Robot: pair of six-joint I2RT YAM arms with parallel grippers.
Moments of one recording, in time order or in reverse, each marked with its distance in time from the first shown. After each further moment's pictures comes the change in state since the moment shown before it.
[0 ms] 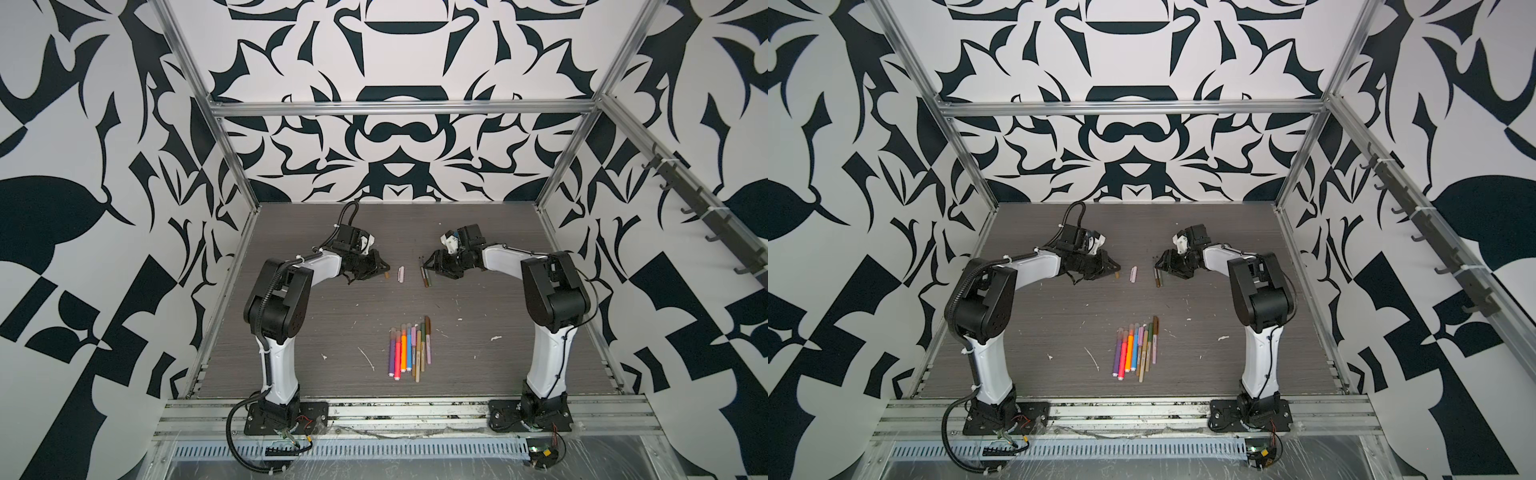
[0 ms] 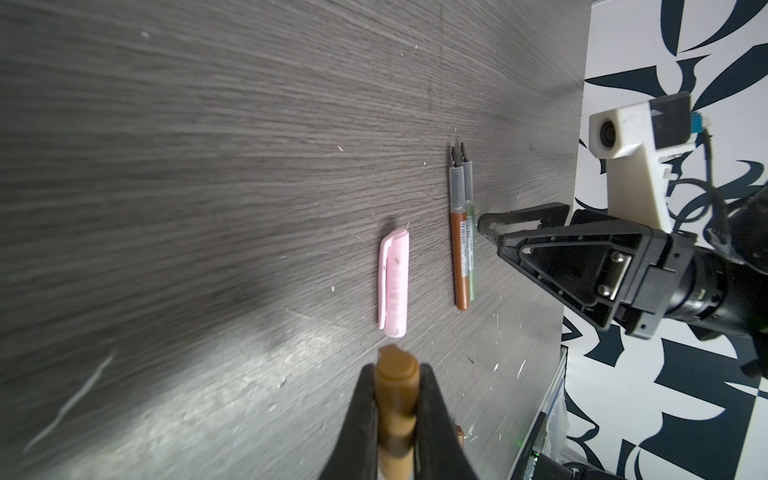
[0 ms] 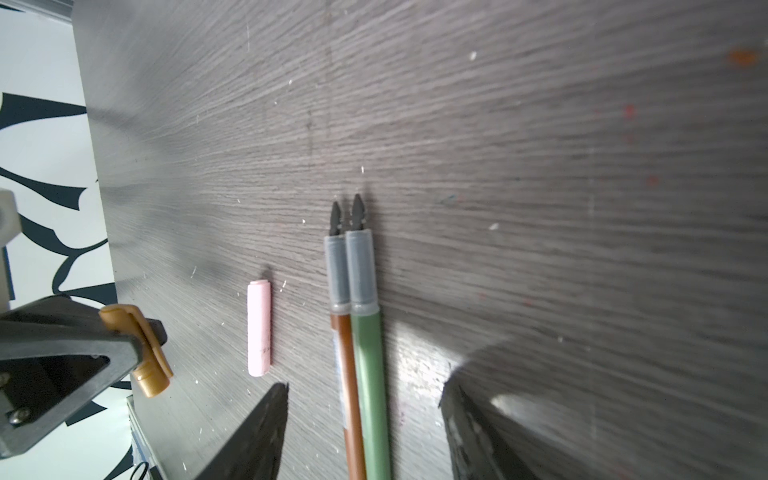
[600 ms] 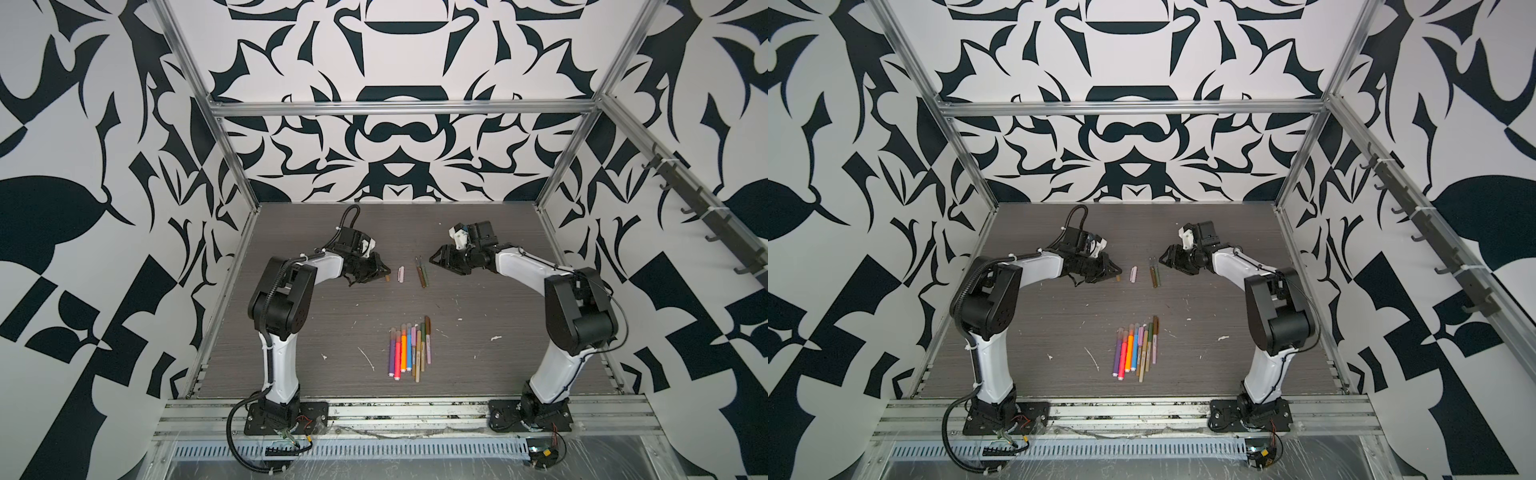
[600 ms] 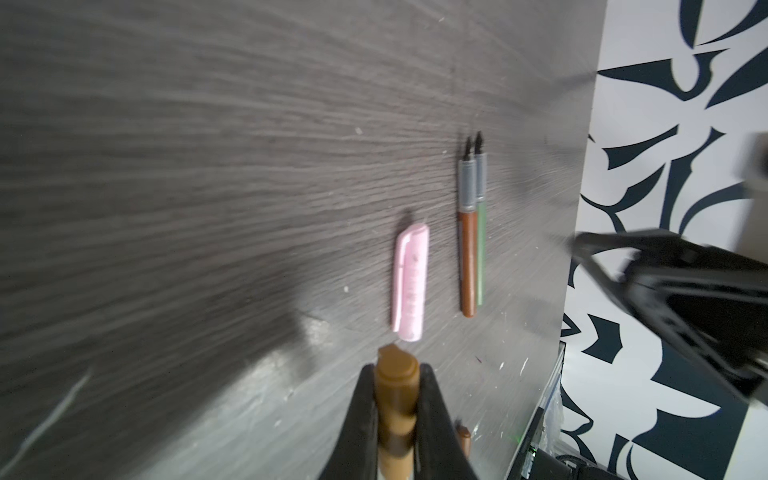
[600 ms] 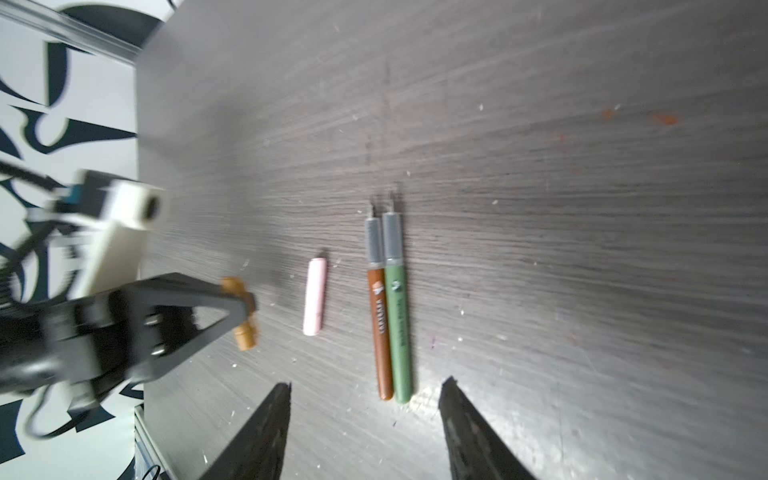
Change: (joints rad) left arm -0.003 0.057 0.000 0.010 0.023 -0.015; right arm 0.002 -0.272 -0.127 -0.013 0.061 0.018
